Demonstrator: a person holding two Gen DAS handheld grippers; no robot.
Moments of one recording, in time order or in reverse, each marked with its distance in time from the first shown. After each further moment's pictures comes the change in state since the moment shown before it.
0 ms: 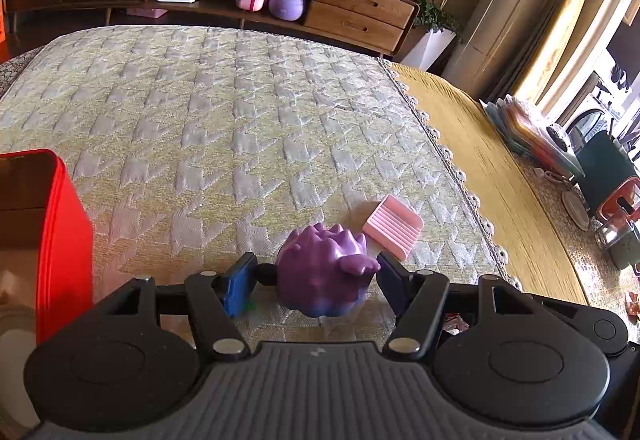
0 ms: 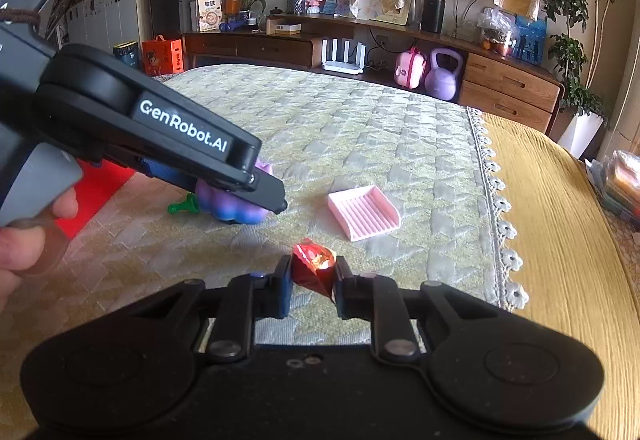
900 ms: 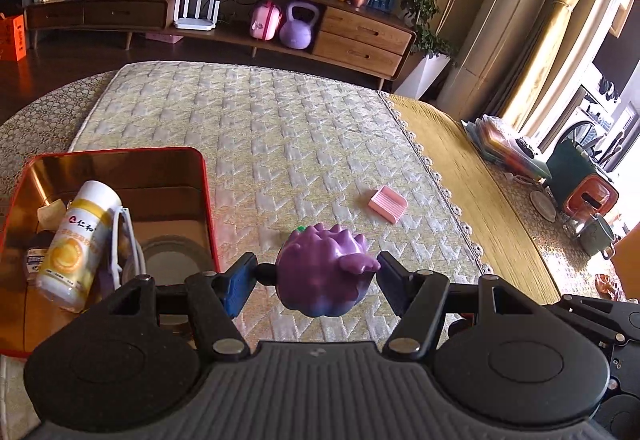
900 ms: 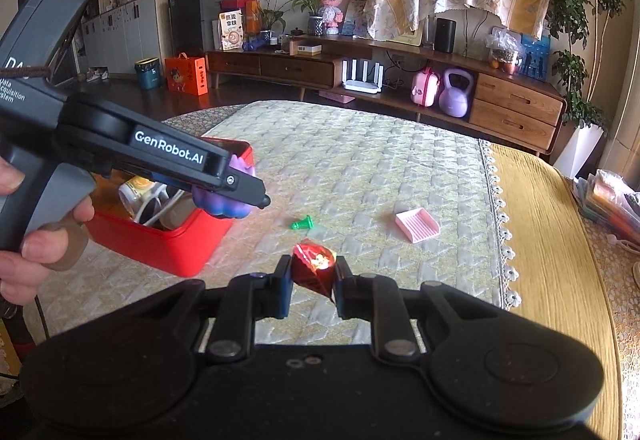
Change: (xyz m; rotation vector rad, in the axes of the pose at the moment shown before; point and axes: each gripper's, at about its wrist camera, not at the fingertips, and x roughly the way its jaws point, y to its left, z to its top) left arm -0.143 0.027 -0.037 0.007 -0.072 0.014; right arm -0.116 0.070 0.016 0.010 -0.030 0.048
